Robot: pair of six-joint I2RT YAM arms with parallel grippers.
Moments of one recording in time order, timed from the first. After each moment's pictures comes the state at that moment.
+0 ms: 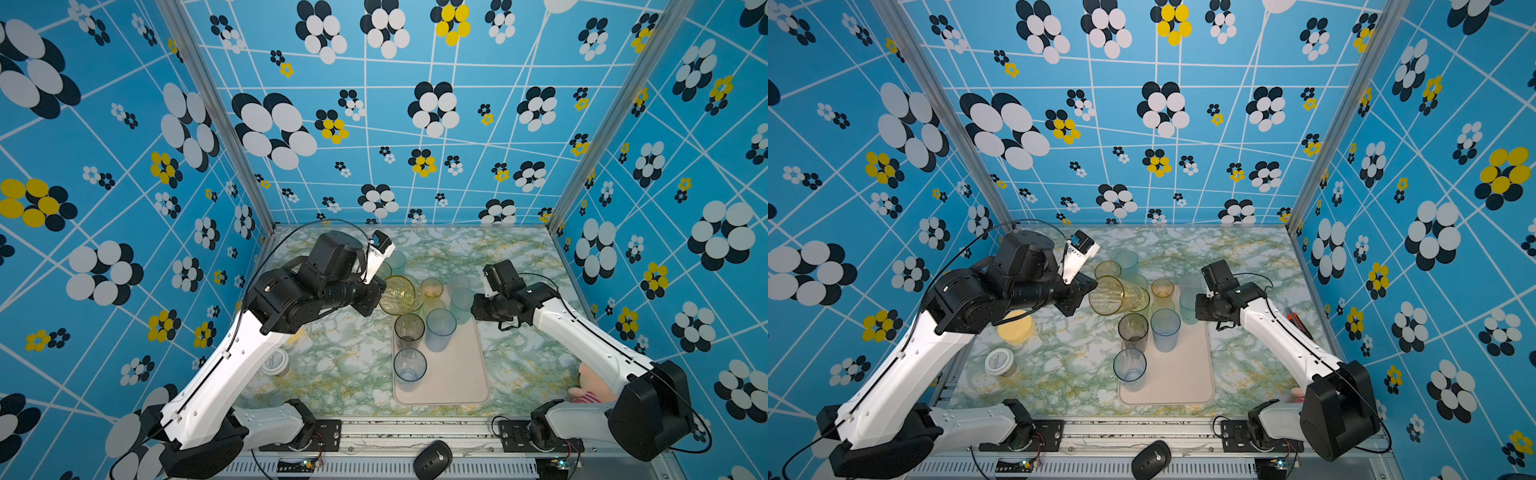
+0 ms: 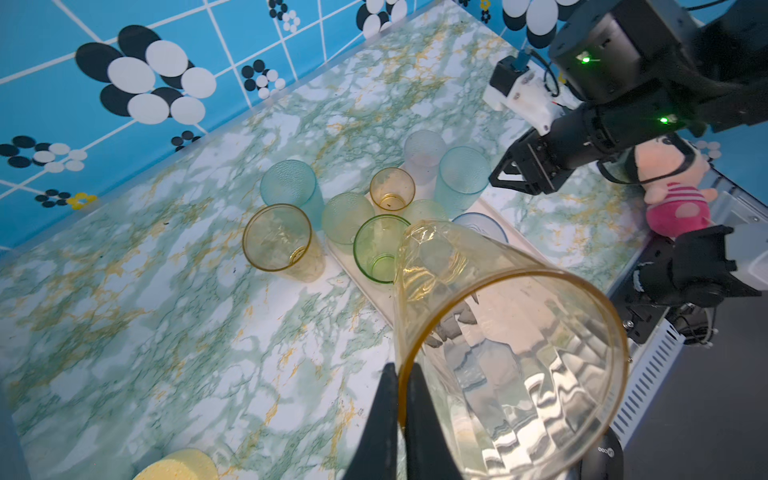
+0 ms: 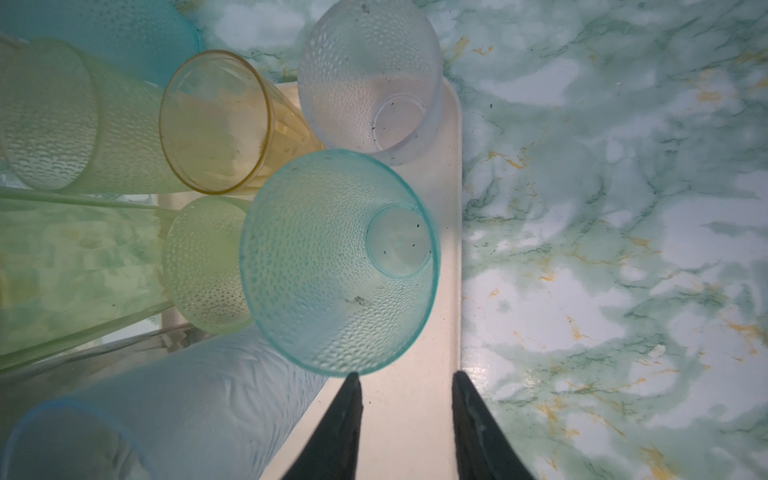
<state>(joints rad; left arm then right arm) -0.76 1.24 1.71 -1.17 0.06 -0.03 0.43 1.34 1.02 -0.78 0.02 0.42</state>
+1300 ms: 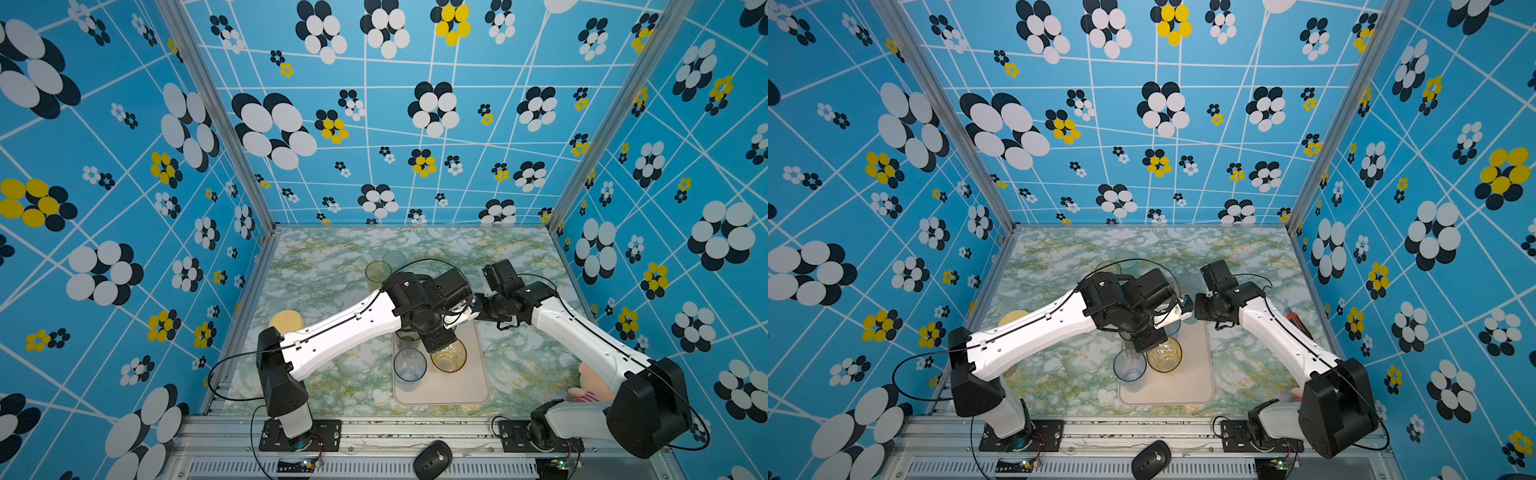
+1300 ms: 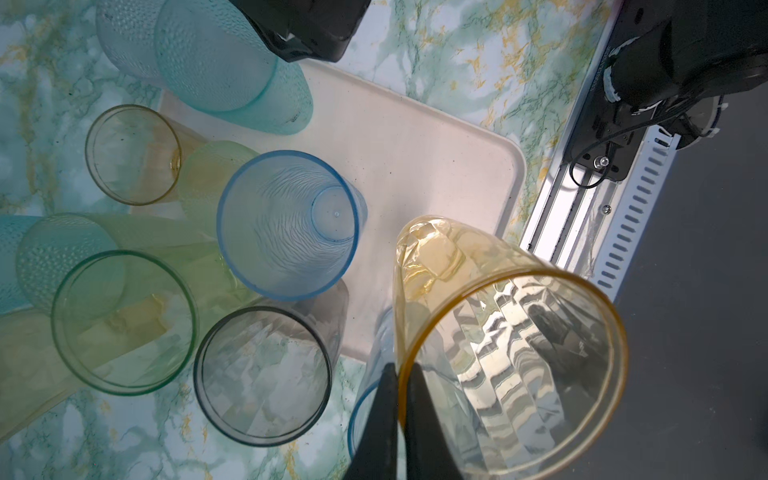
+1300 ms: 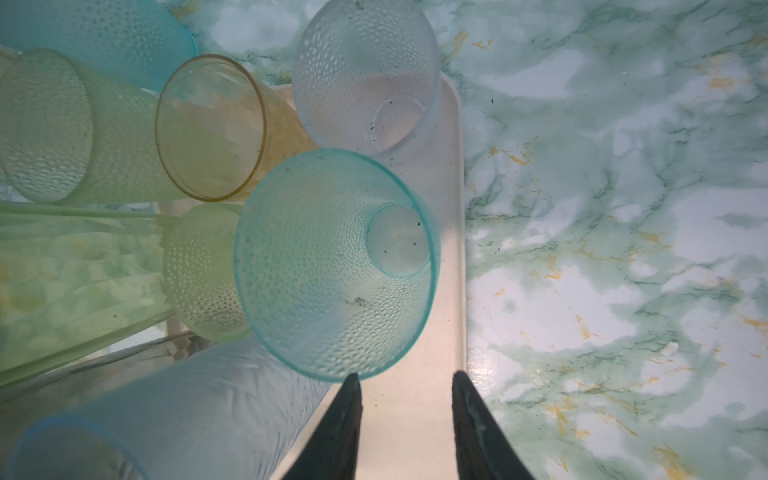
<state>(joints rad) -1.08 1.73 1.79 -1.24 0.09 0.10 0.43 1.35 1.02 -0.77 0.01 0.45</state>
